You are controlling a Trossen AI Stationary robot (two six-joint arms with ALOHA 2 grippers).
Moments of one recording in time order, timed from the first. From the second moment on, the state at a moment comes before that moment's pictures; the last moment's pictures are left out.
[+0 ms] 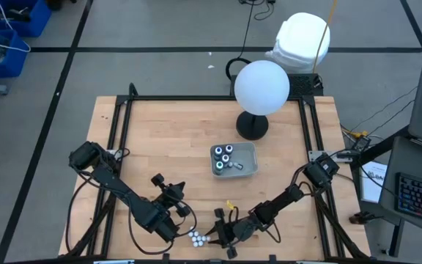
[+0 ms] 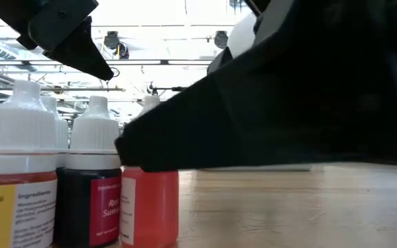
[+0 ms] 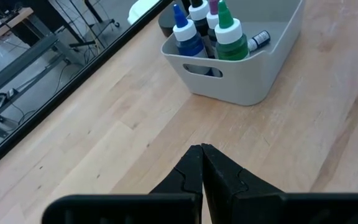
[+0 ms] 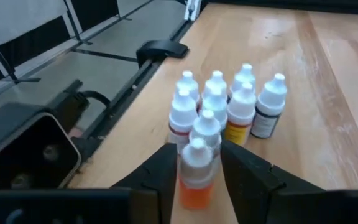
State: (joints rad) left arm -0.70 1.86 1.24 -1.04 -1.05 -1.28; right arm 0.61 2.24 1.12 0.75 0.26 0.14
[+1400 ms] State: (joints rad) left arm -0.70 1.86 1.24 -1.04 -1.05 -1.28; right arm 0.39 1.33 0.51 0.40 0.81 0.04
